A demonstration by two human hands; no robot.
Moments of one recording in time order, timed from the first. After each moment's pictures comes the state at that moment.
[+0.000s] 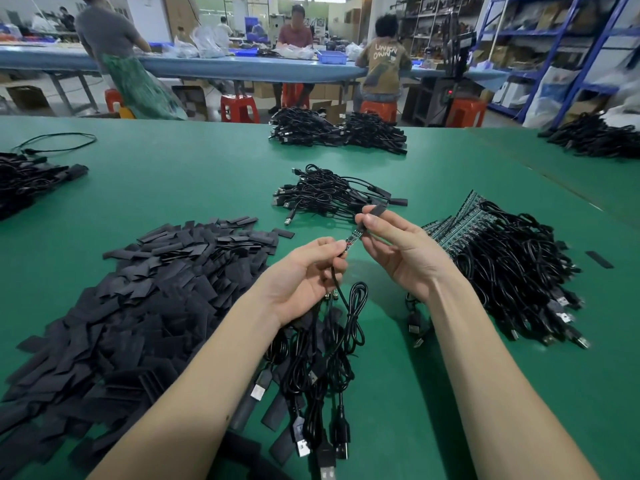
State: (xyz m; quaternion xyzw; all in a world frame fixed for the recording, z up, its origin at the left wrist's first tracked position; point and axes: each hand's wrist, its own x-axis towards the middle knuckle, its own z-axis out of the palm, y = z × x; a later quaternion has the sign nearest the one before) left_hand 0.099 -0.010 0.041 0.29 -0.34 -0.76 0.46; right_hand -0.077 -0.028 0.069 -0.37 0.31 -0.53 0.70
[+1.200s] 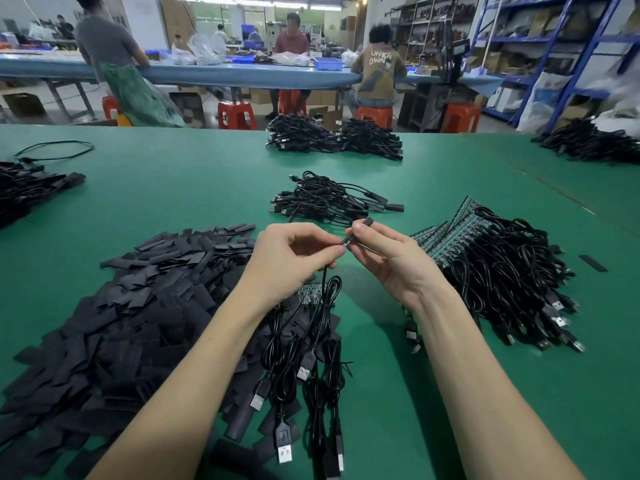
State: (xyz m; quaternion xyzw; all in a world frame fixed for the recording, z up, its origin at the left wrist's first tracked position) left_hand 0.116 -0.015 0.059 0.41 -0.66 -0.36 0.51; right_hand -0.068 -0.029 0.065 -0.37 0.33 -0.54 0.68
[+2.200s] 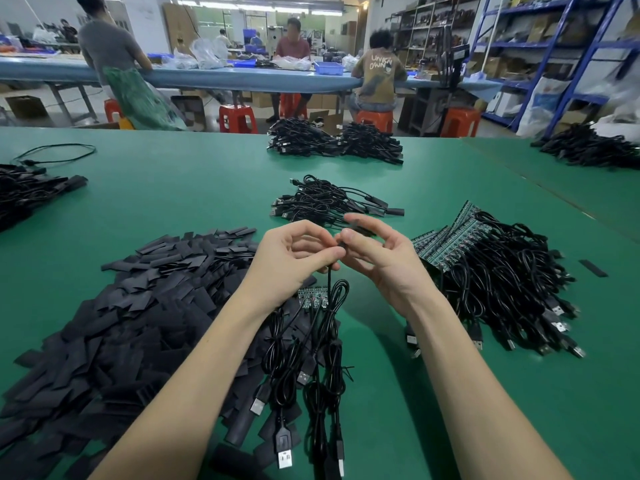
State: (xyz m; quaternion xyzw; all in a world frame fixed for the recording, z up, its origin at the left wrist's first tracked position) left_hand 0.116 -0.015 0.057 0.37 -0.63 -0.42 0.54; right_hand -0.059 -0.022 0.063 -0.46 0.33 -0.54 0.62
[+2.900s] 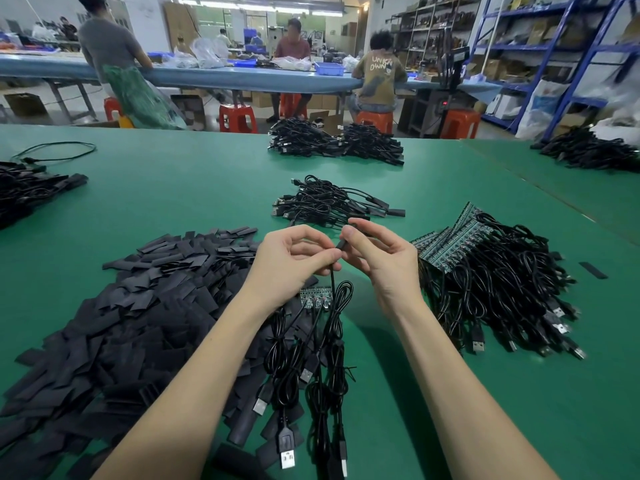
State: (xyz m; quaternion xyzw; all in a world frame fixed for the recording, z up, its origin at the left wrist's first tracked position) left_hand 0.115 -0.012 0.055 0.42 -0.57 -0.47 0.53; right_hand -0.043 -0.023 0.048 -0.42 0.36 -0.64 0.53
